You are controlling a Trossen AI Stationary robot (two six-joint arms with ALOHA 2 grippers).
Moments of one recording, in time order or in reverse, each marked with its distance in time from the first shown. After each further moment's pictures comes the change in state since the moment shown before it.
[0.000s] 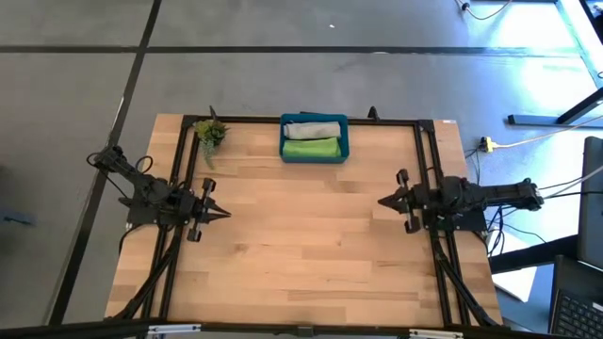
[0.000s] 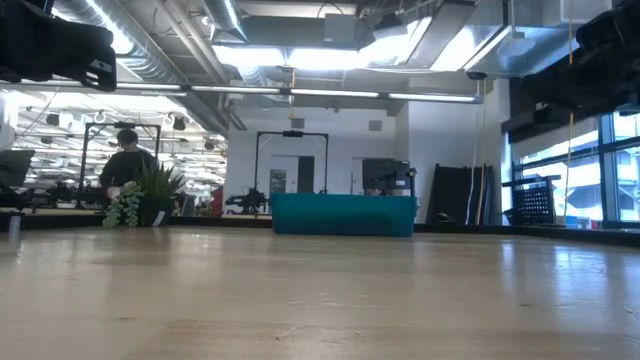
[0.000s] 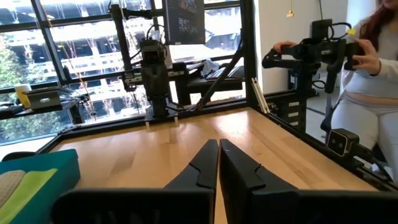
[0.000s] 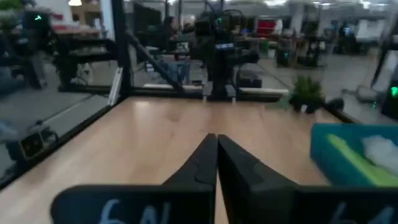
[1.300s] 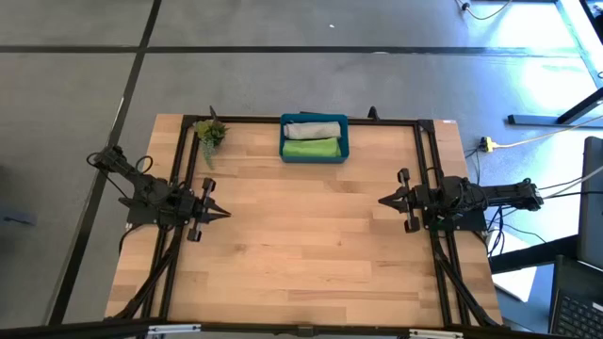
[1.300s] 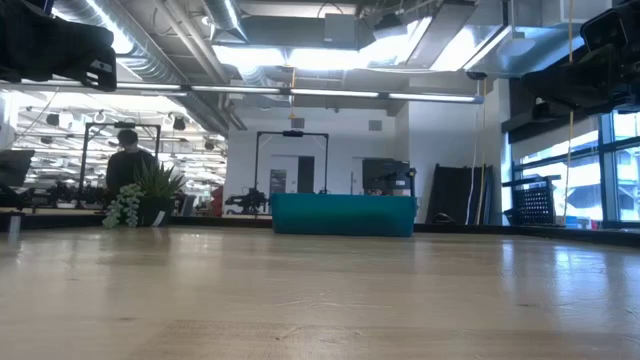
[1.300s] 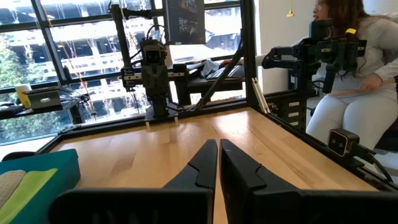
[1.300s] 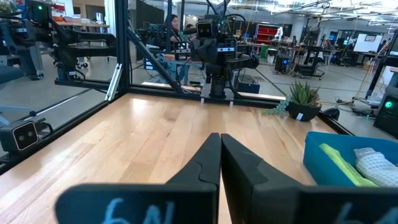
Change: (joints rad) left arm 0.000 0.000 0.000 0.000 0.000 0.000; right arm 0.000 0.002 0.002 0.007 0.009 -0.072
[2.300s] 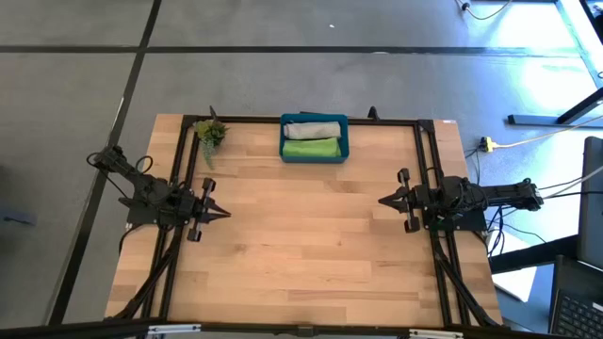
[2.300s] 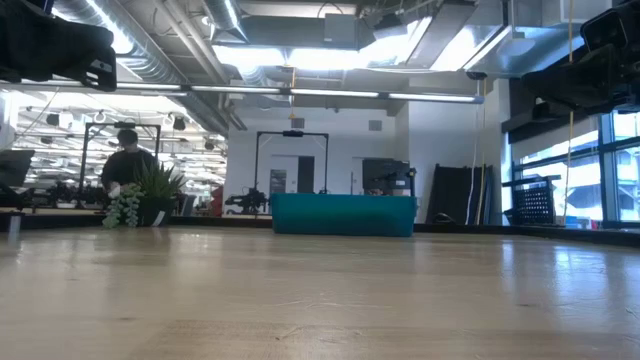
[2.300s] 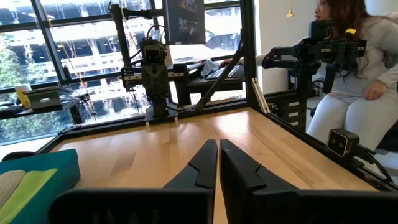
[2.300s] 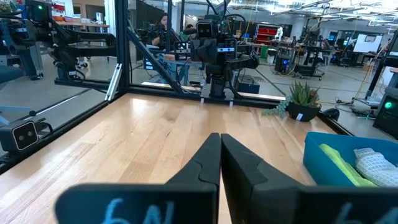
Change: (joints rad) left arm 0.000 0.000 0.000 0.000 0.000 0.000; right arm 0.000 0.000 0.000 0.000 0.000 -0.002
